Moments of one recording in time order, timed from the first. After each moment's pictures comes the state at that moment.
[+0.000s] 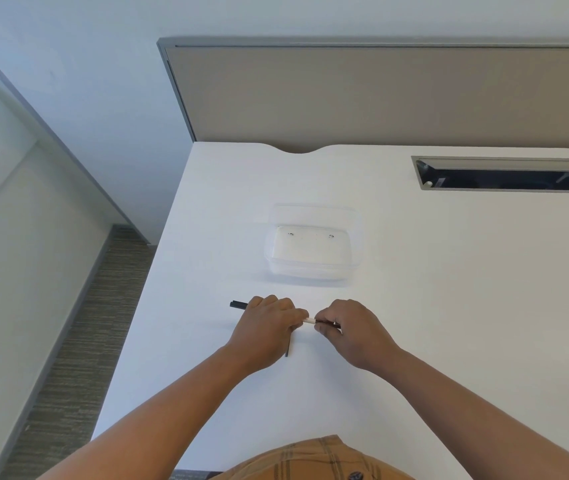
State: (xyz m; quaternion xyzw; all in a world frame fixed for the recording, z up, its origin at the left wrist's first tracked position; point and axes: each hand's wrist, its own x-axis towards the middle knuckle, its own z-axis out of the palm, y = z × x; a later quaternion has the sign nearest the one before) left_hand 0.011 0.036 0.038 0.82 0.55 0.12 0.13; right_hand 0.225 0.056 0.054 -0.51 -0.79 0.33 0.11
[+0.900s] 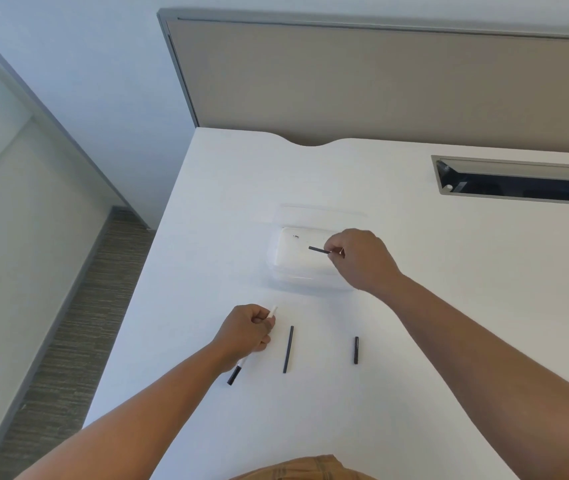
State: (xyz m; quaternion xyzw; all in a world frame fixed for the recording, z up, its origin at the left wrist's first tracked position) left_hand -0.017 0.065 0.007 0.33 0.72 0.24 0.57; right_hand 0.201 0.195 0.091 -0.56 -0.79 0.24 0.08
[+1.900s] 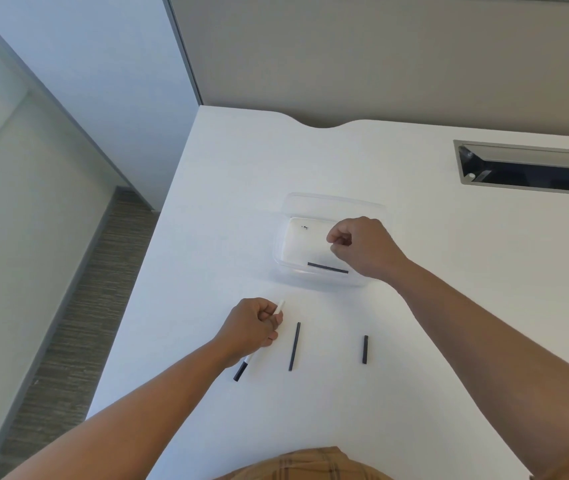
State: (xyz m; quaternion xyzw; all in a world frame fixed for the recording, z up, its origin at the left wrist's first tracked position) left_hand -0.023 0.069 -0.004 0.36 0.71 0.22 0.57; right_hand 0.194 0.222 0.071 -0.56 -0.74 0.35 0.10
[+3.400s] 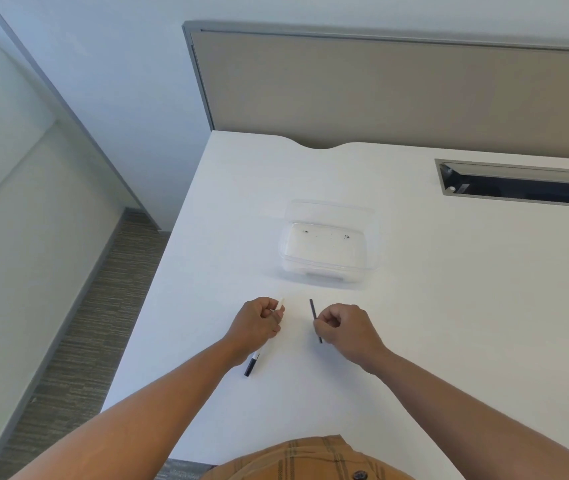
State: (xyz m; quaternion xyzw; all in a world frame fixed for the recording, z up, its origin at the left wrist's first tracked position) left_hand -0.019 0.040 0.000 0.36 0.68 0.31 0.57; right_hand 0.199 0.065 0.025 -0.60 -0.61 0.50 0.14
